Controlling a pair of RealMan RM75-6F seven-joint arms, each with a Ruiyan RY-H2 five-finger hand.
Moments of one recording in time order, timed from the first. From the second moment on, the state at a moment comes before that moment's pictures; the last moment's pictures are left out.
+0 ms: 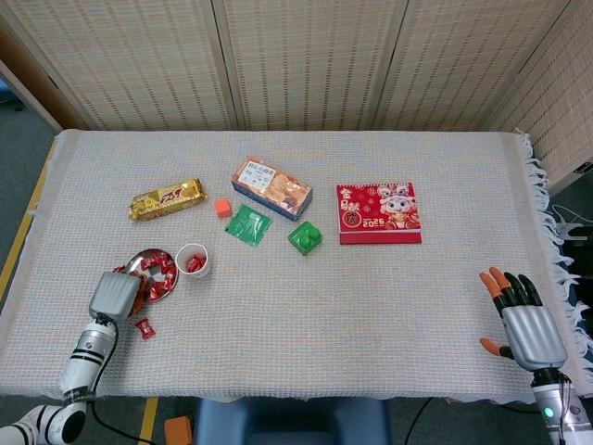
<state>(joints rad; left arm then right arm) -0.45 -1.53 -0.06 -1.17 1.28 1.10 0.41 0.11 -1.10 0.01 -1.70 -1.47 1.36 -0.20</state>
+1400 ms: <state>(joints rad) -0.61 -1.44 -0.19 -1.50 1.27 1.12 0.59 0.10 -1.09 0.01 -1.69 -1.47 1.38 -0.16</state>
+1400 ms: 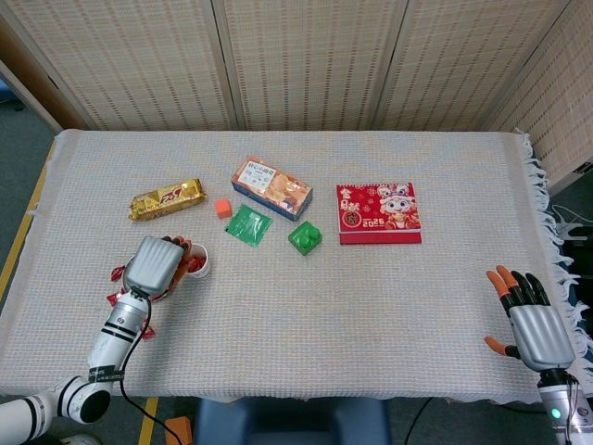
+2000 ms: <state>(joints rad) -0.65 -1.52 -0.15 -1.40 1.25 1.09 0.61 0.10 -1.09 0.01 -1.70 -1.47 1.38 -0.16</state>
